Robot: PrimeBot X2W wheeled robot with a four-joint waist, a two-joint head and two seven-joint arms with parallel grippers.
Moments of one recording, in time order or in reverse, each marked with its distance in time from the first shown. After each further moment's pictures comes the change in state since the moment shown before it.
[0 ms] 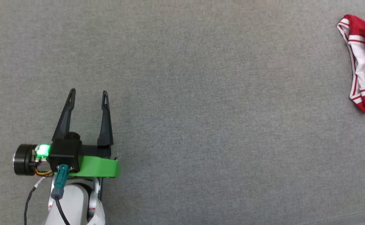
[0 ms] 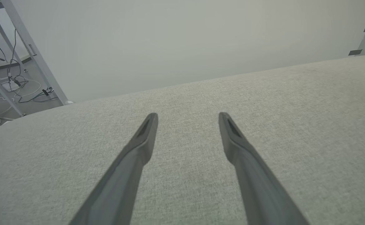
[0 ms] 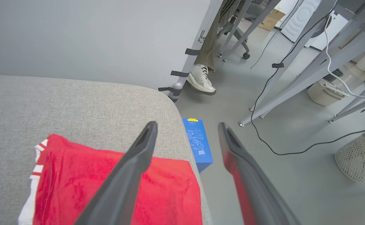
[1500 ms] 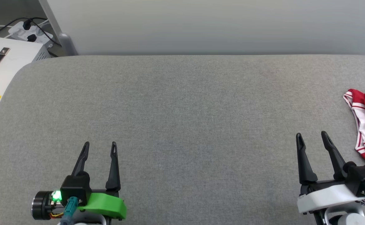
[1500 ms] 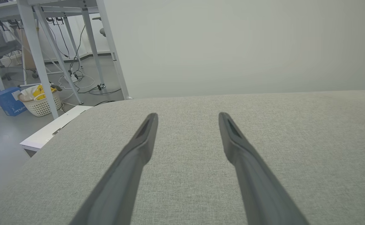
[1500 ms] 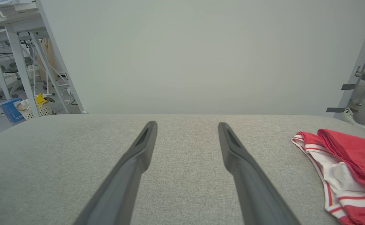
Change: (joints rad) left arm 0.189 -0.075 0.040 0.102 -0.040 -0.046 0.000; right arm 0.987 0.772 -0.453 -0.889 -0.511 0.000 -0.113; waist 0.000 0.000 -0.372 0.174
